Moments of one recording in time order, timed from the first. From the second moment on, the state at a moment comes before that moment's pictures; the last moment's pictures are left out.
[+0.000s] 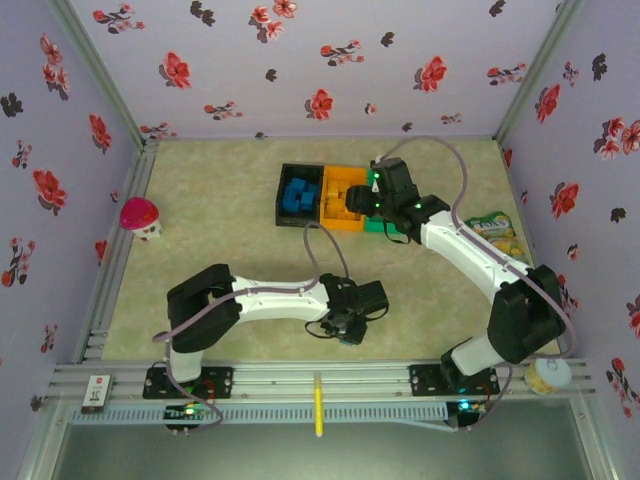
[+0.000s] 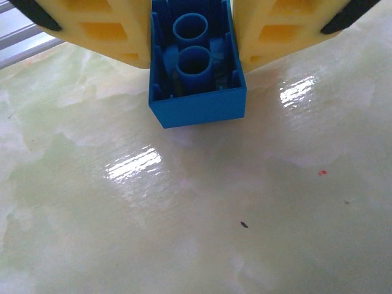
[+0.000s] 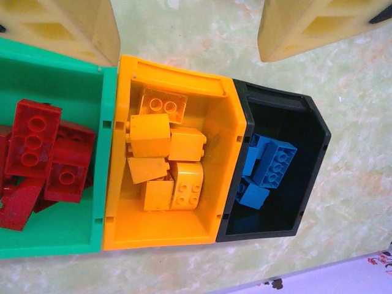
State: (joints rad) left arm -1.32 1.89 1.28 -0.73 0.00 -0.90; right arm 0.52 1.48 1.18 -0.40 0.02 0.49
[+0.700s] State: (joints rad) left arm -0.75 1.58 1.32 -0.79 -0.14 -0.51; right arm 0.50 1.34 1.08 -0.47 0.03 0.49
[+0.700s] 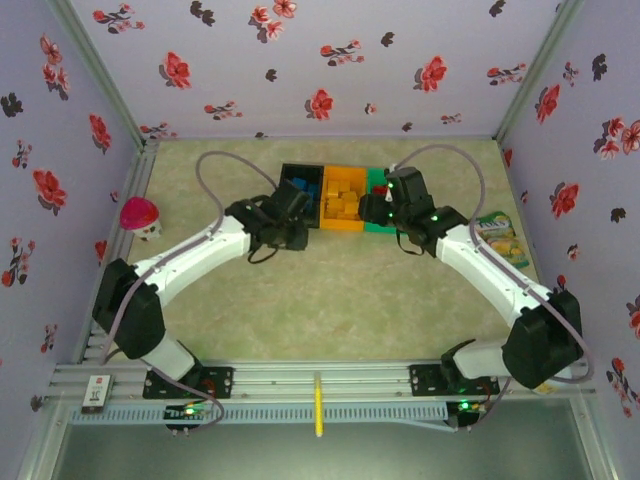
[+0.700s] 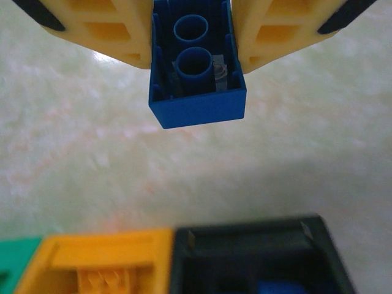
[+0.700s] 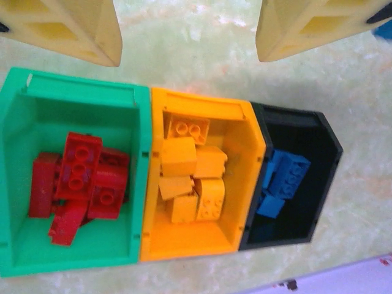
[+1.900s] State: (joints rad) left arm -0.53 2.18 2.02 -0.80 -0.10 -0.20; right arm 0.53 1.21 0.86 -0.50 -0.02 0.51
